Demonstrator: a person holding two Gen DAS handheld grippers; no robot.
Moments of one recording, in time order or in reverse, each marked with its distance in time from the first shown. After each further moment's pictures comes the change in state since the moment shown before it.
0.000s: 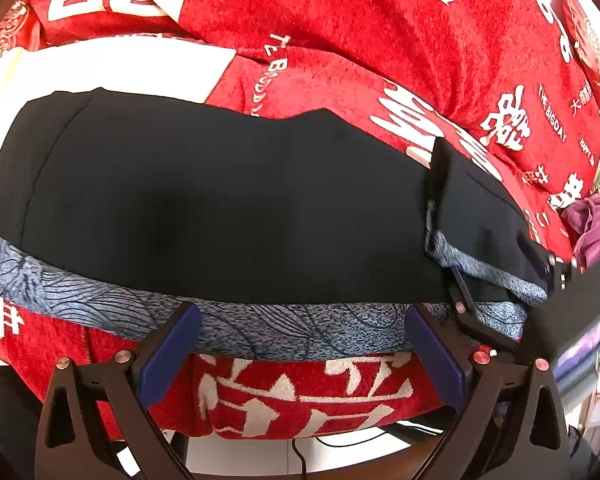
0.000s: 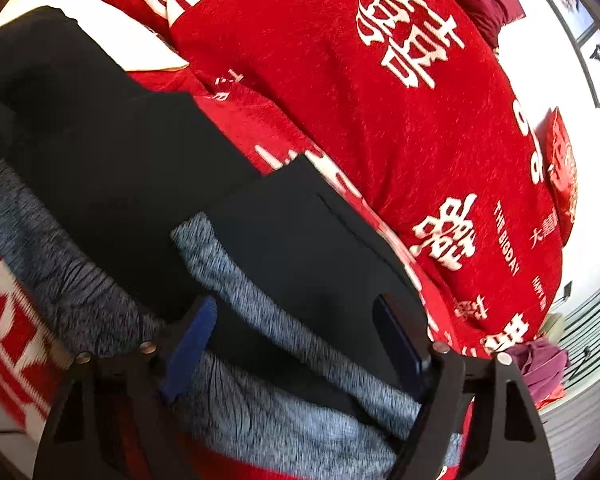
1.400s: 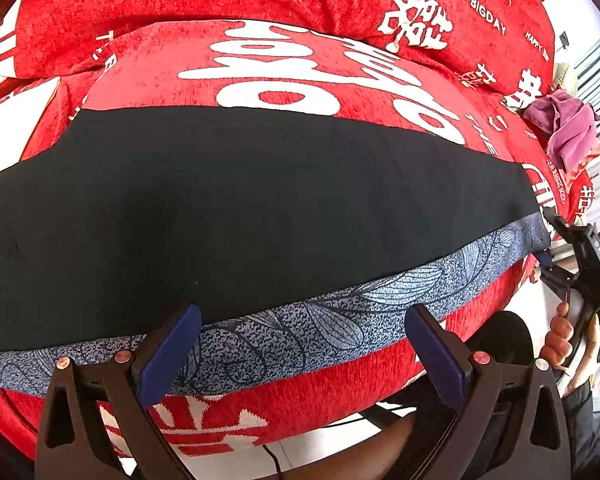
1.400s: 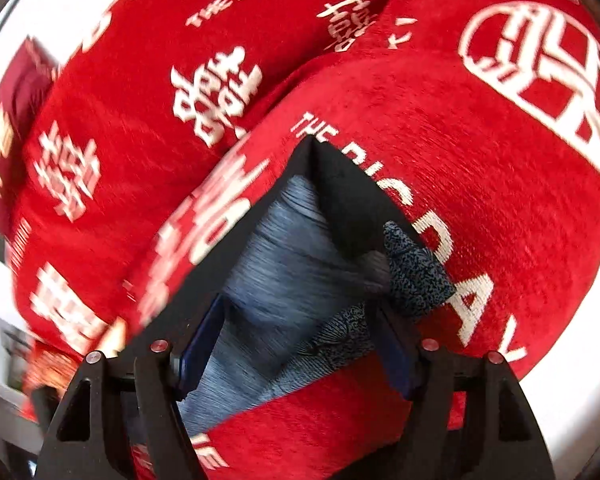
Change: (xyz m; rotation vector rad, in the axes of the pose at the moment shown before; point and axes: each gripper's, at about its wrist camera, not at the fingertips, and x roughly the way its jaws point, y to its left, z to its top) left arm 0.059 -0.159 -0.007 0.288 0.165 -0.072; right arm 0.043 -0.289 -0.309 1.531 0.097 0.592
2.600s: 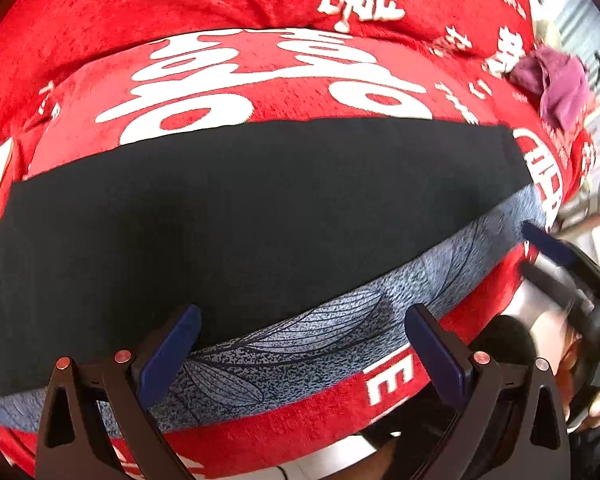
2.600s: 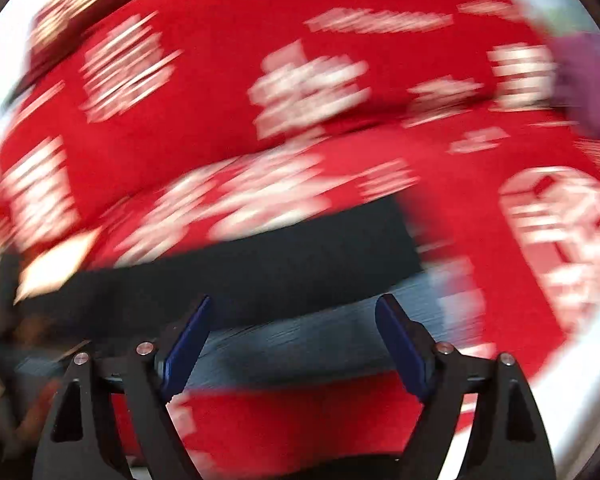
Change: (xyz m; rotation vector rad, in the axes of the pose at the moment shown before) left arm 0.040 -0.076 0.019 0.160 0.013 0.058; right arm 0.021 0.132 -0.065 -0.644 0.164 -0.058
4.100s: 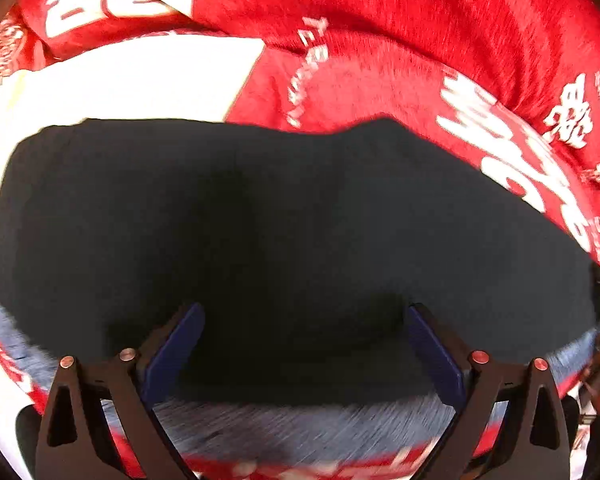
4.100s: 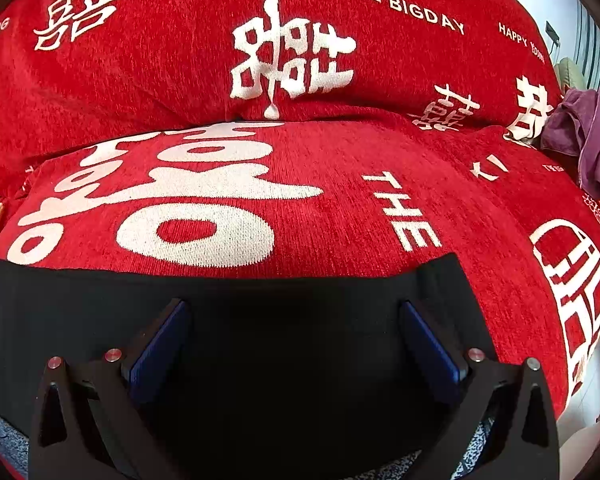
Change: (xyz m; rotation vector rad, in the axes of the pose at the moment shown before) left arm -0.063 0.246 -0.069 -0.460 -0.103 0.256; right arm 0.087 -0.040 0.049 -0.027 -0.048 -0.452
